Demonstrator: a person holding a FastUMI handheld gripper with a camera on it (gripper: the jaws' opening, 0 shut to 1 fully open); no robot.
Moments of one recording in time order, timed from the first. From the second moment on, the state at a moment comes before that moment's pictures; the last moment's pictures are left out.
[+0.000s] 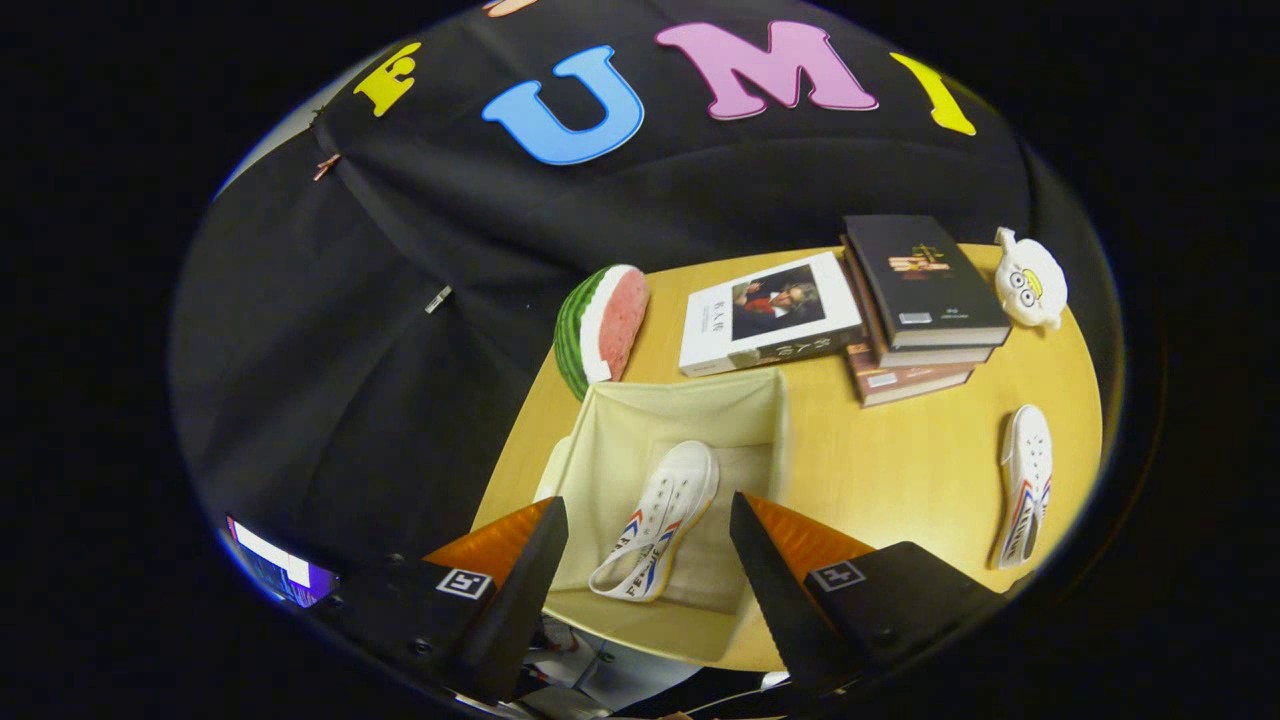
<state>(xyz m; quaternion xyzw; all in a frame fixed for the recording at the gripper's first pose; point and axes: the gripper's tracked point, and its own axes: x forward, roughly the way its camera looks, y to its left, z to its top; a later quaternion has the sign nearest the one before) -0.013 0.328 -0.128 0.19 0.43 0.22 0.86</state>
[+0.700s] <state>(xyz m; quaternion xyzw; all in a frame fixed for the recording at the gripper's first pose) 0.003 0.034 -0.188 0.15 0.45 0.12 0.87</state>
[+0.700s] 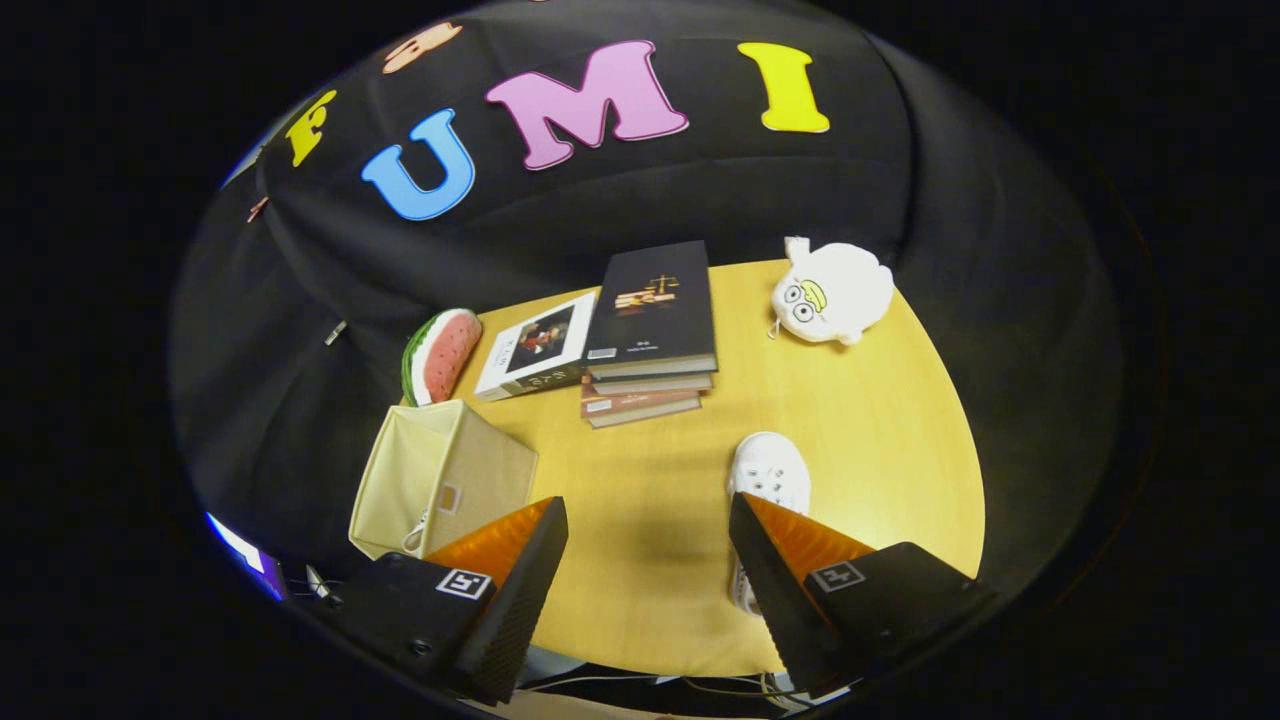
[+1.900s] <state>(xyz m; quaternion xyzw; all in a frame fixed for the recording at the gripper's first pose) -0.018 -0.042 -0.389 0.06 0.60 0.15 0.78</state>
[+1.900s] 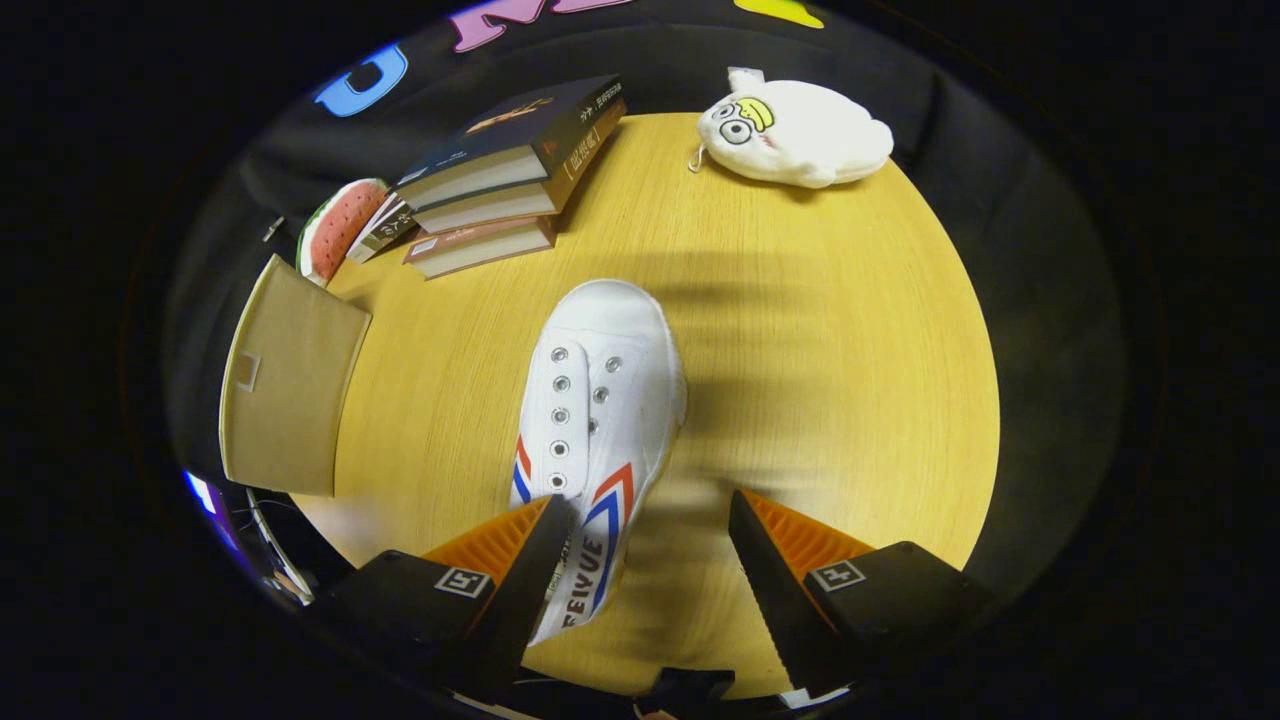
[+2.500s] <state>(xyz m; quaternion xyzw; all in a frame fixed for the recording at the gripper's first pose) -0.020 -0.026 -0.394 0.16 0.62 0.12 0.76</state>
